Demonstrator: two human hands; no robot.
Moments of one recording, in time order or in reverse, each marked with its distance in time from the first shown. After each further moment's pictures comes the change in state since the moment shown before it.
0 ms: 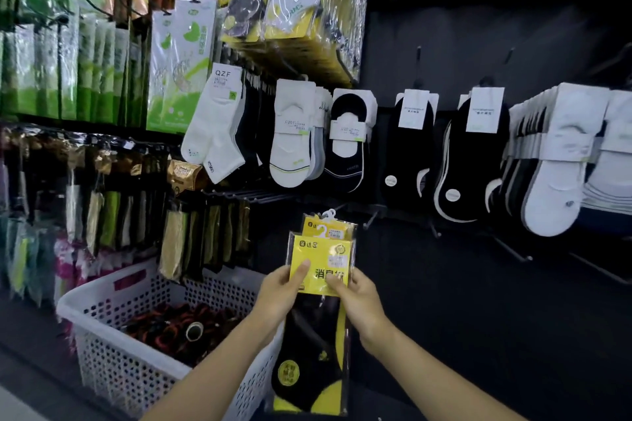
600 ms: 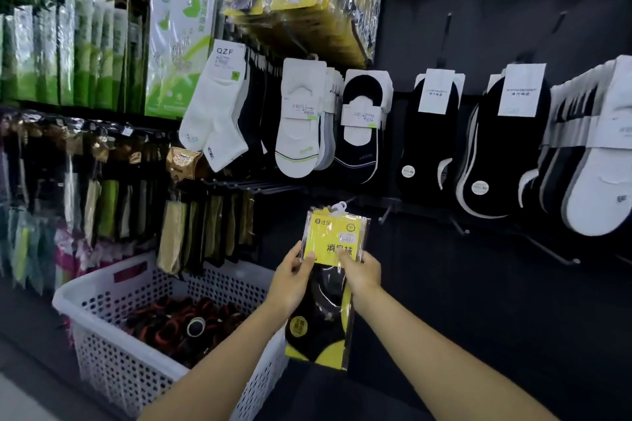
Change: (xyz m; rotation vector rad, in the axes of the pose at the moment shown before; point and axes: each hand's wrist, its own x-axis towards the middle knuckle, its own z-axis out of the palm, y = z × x) left_hand 0.056 -0.033 0.011 0.070 -0.013 0.040; right_hand 0.089 0.029 0.014 -0.103 0.314 0.161
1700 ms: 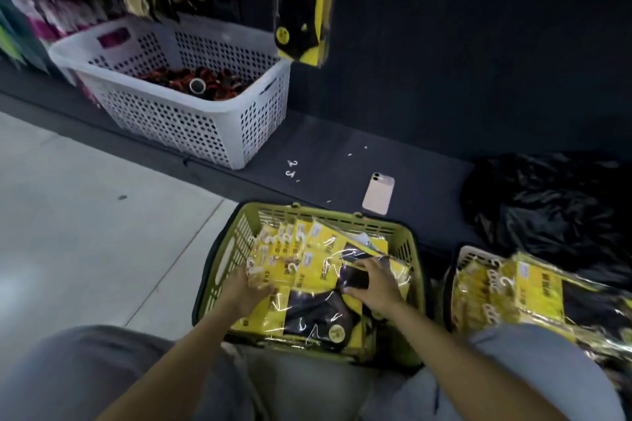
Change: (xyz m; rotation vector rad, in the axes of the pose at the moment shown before) left_hand -0.396 -0.237 -0.025 0.676 -0.304 -0.741; right_hand -0.304 0.318 -0.229 -0.937 -0.582 0.286
